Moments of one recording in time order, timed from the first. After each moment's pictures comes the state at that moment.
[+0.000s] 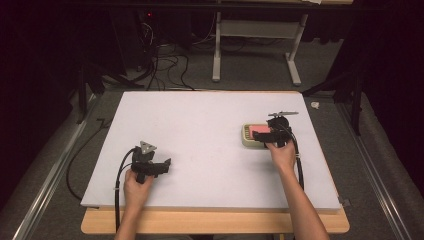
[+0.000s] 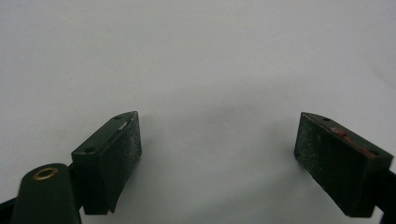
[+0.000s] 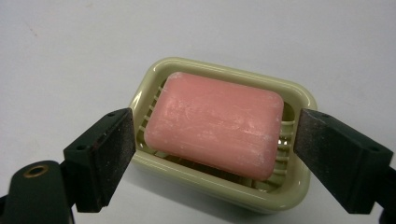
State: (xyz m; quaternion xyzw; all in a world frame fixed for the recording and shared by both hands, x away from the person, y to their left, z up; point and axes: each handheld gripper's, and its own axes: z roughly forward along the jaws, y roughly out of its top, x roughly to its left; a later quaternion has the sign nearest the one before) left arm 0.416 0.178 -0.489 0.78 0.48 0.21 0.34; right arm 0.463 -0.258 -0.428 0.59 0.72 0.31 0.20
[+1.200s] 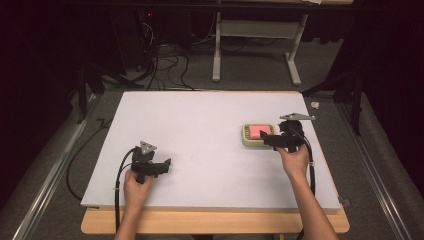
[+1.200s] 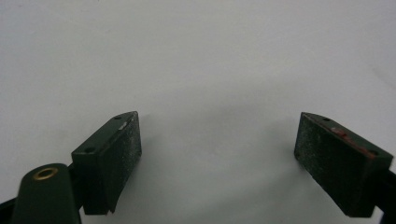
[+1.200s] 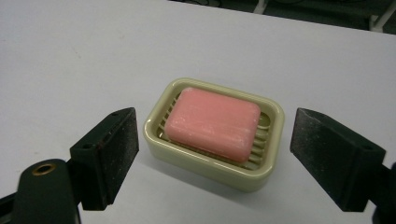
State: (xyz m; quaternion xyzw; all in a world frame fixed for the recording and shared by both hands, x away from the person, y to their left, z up) left arm 0.416 0.178 -0.489 0.78 0.48 0.21 0.34; right arm 0.421 -0.273 -0.395 0.55 0.71 0.36 0.24
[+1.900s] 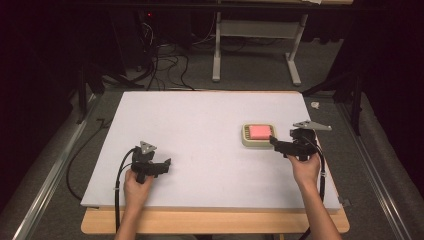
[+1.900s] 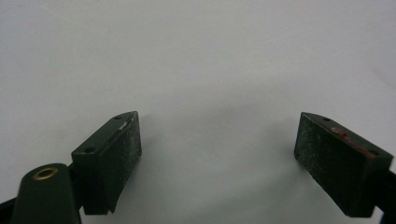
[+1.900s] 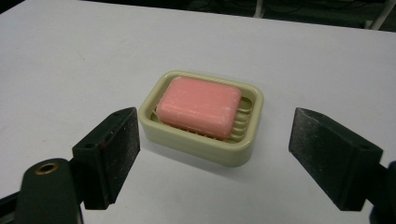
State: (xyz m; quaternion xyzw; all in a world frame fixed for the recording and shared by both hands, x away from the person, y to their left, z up) left arm 0.416 0.178 -0.489 0.78 0.48 0.21 0.34; right arm 0.392 -0.298 -0.395 0.55 0.70 0.39 0.25
